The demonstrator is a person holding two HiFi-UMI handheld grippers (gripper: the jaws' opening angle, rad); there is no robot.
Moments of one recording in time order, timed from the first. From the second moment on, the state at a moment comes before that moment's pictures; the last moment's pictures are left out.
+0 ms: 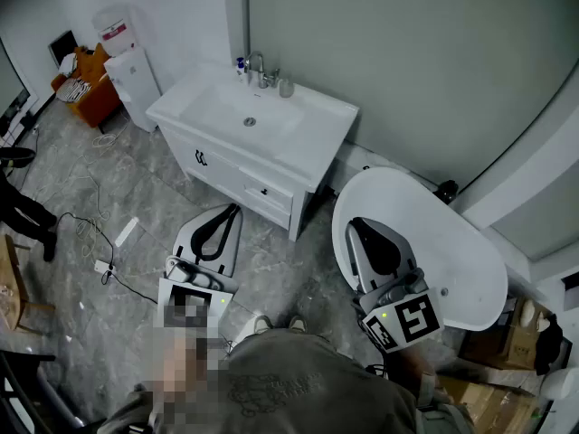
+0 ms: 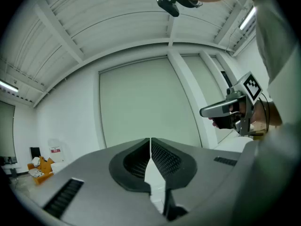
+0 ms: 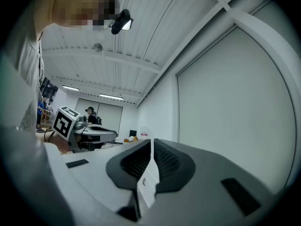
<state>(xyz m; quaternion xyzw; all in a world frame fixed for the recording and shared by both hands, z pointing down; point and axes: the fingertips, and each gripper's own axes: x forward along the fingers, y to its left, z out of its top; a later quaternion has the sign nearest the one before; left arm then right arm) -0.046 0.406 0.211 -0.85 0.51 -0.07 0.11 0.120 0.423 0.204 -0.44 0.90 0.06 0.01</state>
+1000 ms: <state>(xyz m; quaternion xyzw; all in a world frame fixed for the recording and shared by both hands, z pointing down) -0.011 0.383 0.236 -0.85 0.51 -0.08 0.09 0.155 0.389 0.220 -0.43 0.90 0.05 0.01</state>
